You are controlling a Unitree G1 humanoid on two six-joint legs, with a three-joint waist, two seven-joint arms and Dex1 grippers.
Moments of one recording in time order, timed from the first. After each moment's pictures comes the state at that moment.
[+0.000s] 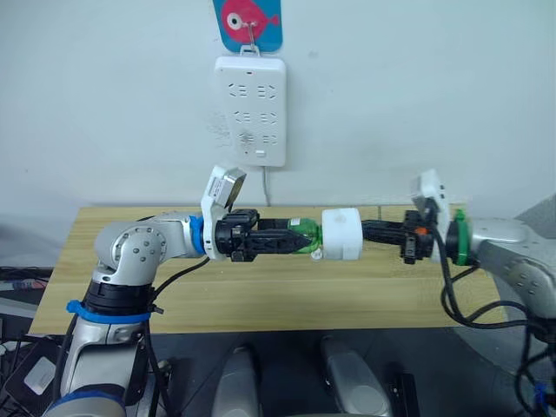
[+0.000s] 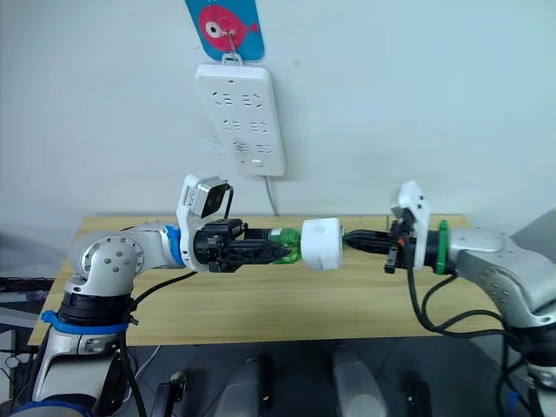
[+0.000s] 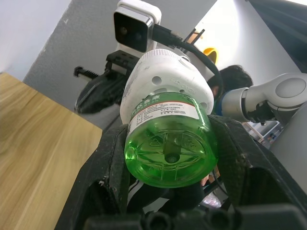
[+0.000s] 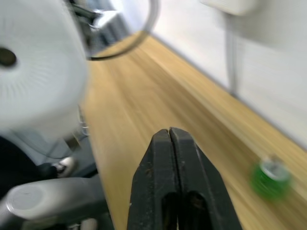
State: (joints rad) left arm -0.61 0.56 0.02 -0.12 -1.05 1.15 -1.10; right arm -0.43 -0.83 0.09 -0.34 0.87 0.73 0.85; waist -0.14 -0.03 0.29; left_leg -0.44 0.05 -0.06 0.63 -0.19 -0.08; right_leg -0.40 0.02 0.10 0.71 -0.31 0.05
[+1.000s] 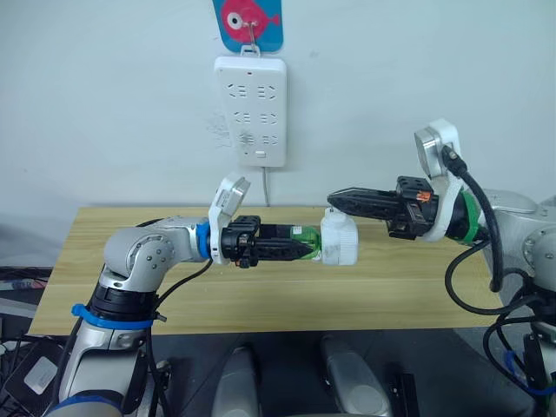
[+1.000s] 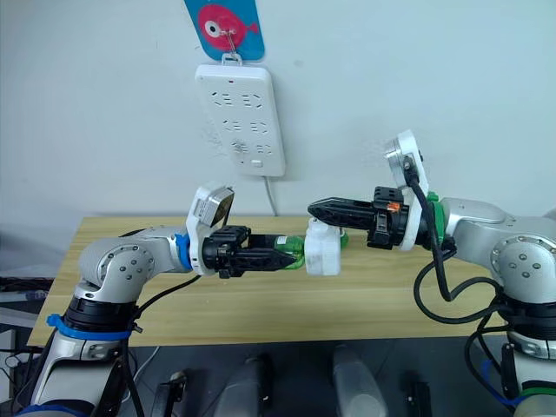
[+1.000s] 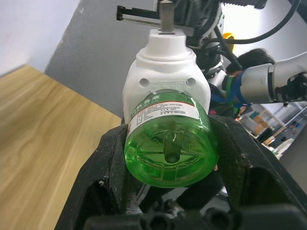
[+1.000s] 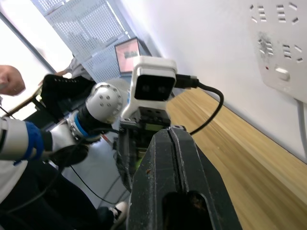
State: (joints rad) left arm -0.57 0.57 -0.04 -0.12 -0.94 1.05 -1.15; right arm -0.62 -0.75 -0.06 -0.39 1.28 1.02 0.60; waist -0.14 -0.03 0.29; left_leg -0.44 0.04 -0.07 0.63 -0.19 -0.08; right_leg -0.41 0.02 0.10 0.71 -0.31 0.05
